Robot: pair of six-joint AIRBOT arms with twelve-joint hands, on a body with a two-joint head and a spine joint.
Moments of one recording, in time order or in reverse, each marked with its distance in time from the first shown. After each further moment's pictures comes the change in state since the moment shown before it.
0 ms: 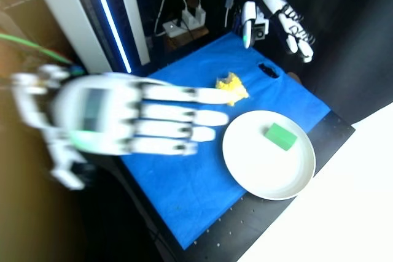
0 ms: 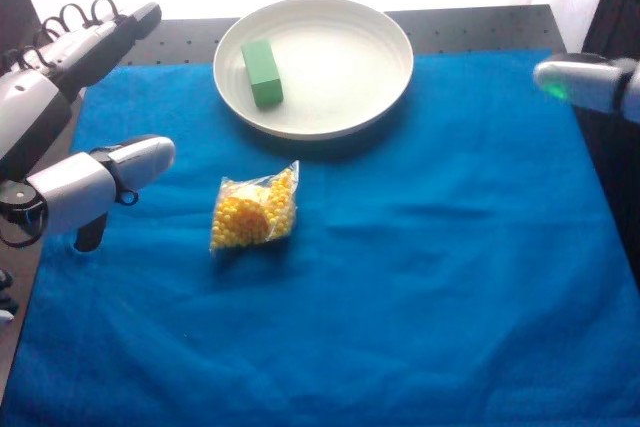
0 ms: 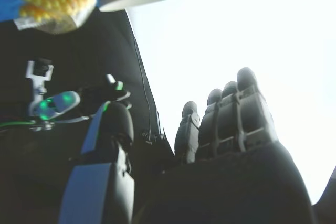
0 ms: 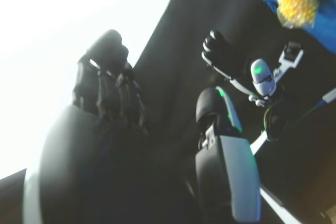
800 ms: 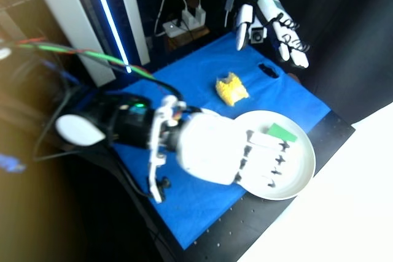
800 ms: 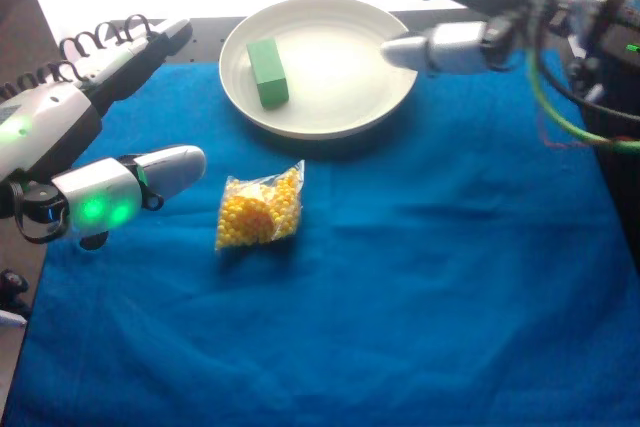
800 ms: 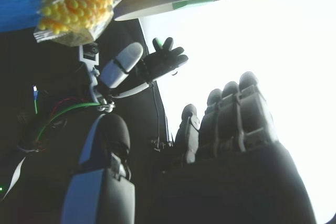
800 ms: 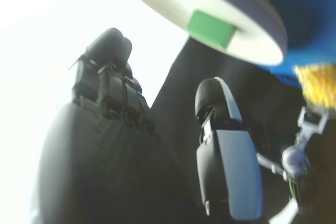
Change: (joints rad) left arm -0.034 -0.032 0.037 0.033 0.100 0.000; right arm 0.327 -0.433 0.446 -0.246 -0.526 0.190
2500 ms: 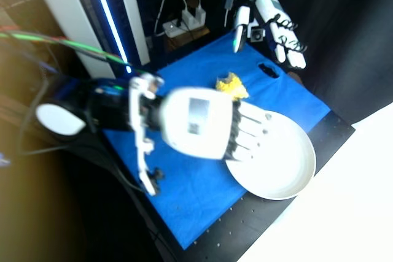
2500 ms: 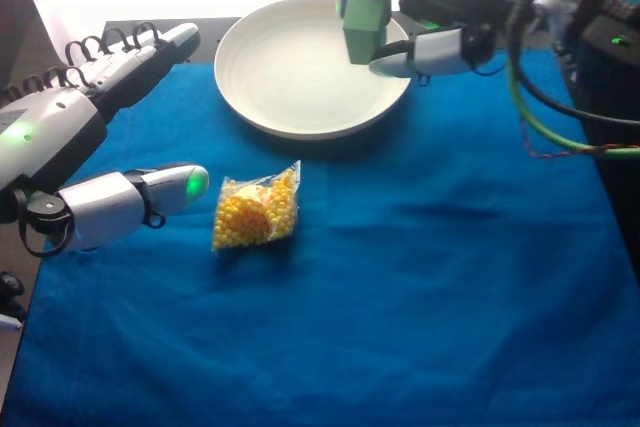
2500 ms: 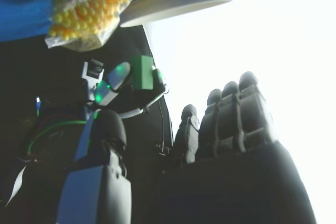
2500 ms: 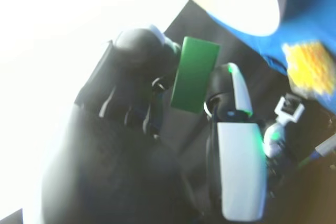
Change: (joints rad) left arm 0.000 0.013 -0.014 0.023 0.019 0.023; right arm 0.050 -0.037 -0.040 0.041 -0.026 -0.232
